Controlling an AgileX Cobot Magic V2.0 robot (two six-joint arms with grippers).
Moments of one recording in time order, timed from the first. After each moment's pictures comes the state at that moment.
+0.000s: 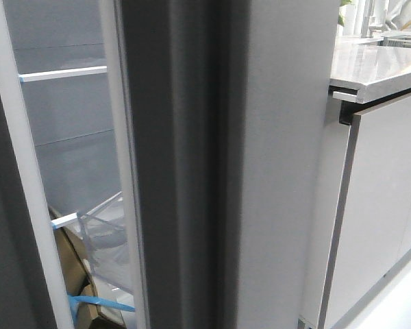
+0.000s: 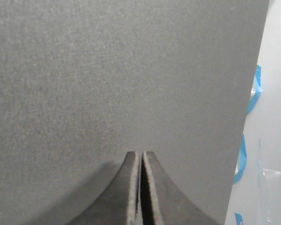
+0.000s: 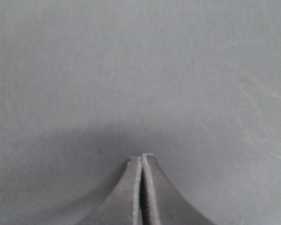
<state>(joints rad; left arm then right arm) -0.02 0.00 0.00 -0.01 -0.02 -0.09 0.53 1.04 -1.20 0.30 0.27 0.00</state>
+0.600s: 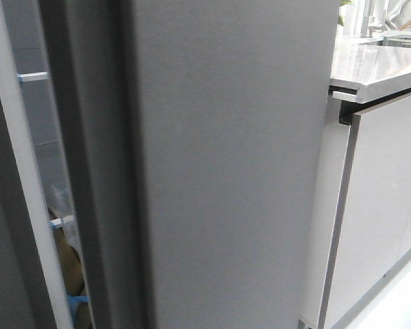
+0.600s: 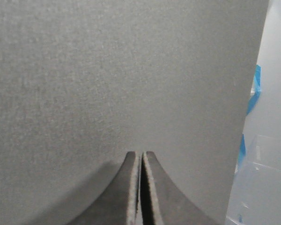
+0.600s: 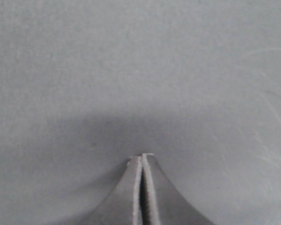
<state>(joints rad) -0.02 0.00 0.00 -0.01 -0.02 -0.09 0.61 1.25 -1.36 0.29 0.25 -0.06</state>
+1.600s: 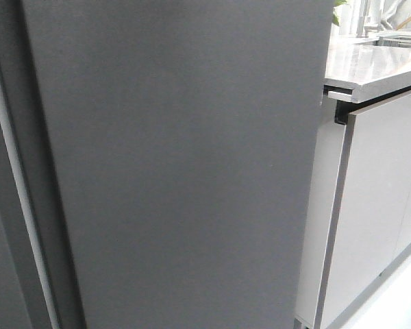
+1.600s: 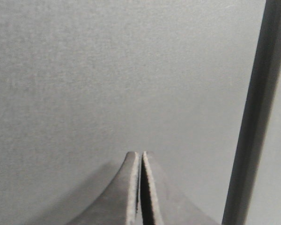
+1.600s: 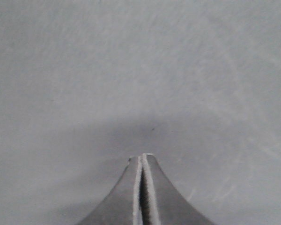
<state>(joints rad) -0.02 0.00 0.00 -0.01 -0.02 -0.09 0.63 1.52 -1.41 0.25 0.00 -0.08</state>
